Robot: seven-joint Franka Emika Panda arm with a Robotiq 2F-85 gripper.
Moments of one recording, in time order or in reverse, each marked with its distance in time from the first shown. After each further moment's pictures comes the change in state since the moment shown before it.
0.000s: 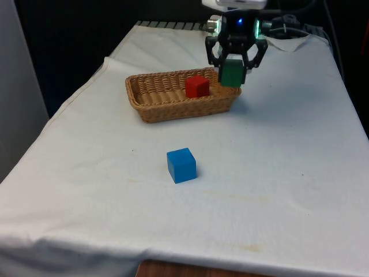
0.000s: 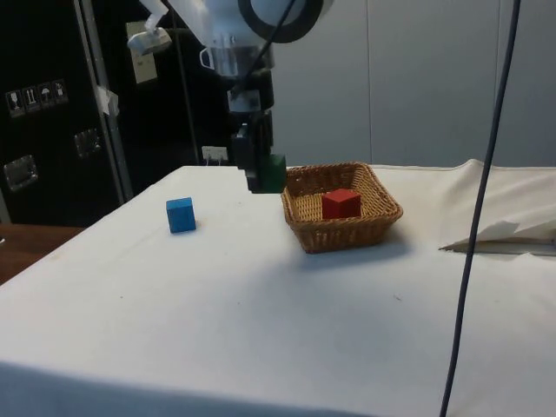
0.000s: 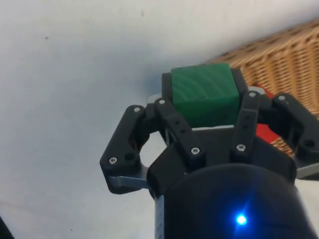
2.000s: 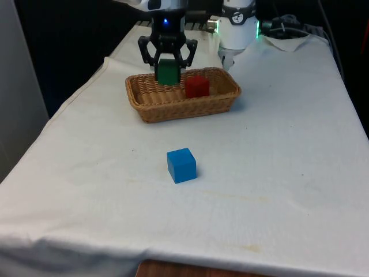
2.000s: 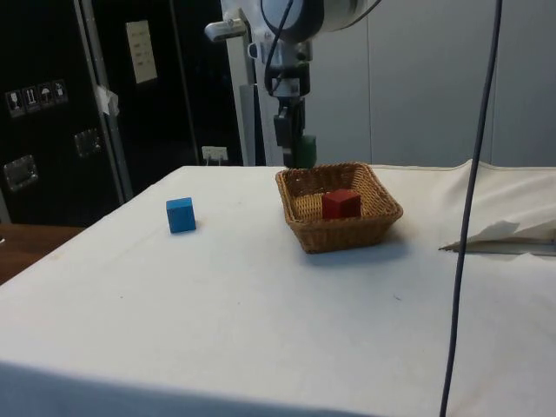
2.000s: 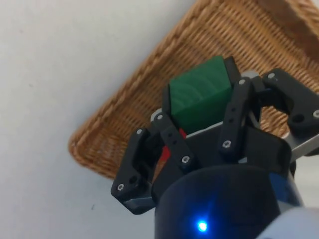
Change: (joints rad) arm -0.021 0.058 -0.283 -0.004 0.157 0.077 -0.411
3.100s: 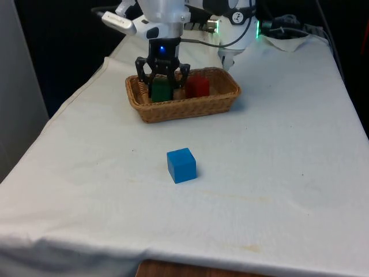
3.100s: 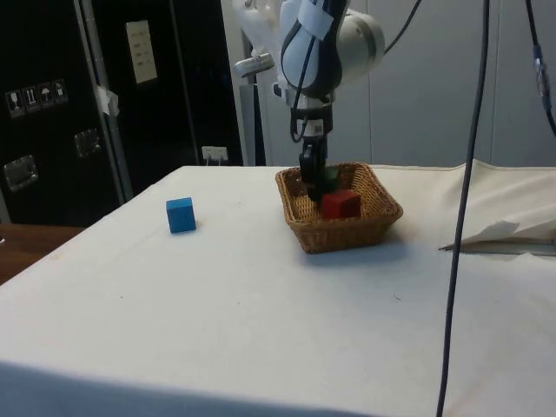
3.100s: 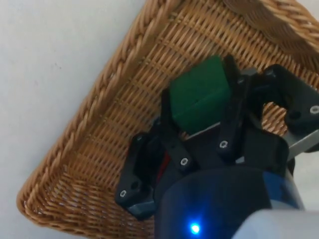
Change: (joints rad) arm -0.002 0.145 -0.010 -0.089 0.103 0.215 -0.083
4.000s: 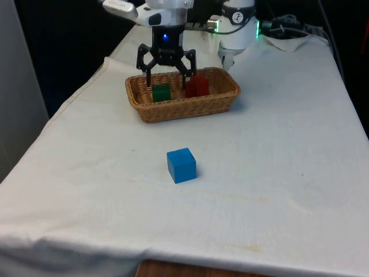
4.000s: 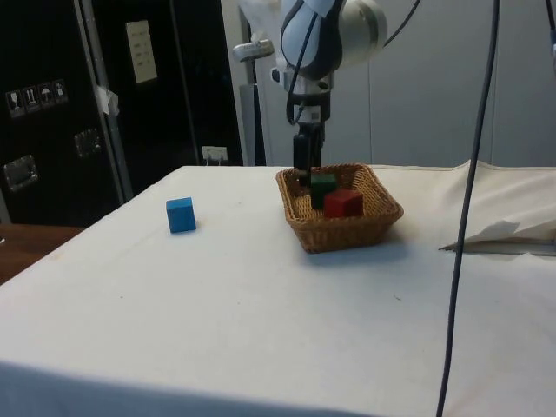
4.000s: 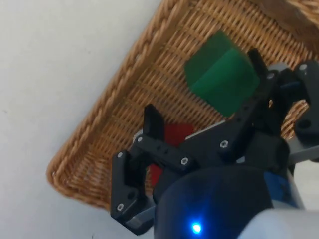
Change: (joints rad) arm 0.011 -0.097 -0.001 -0.028 0.001 -0.022 0.015
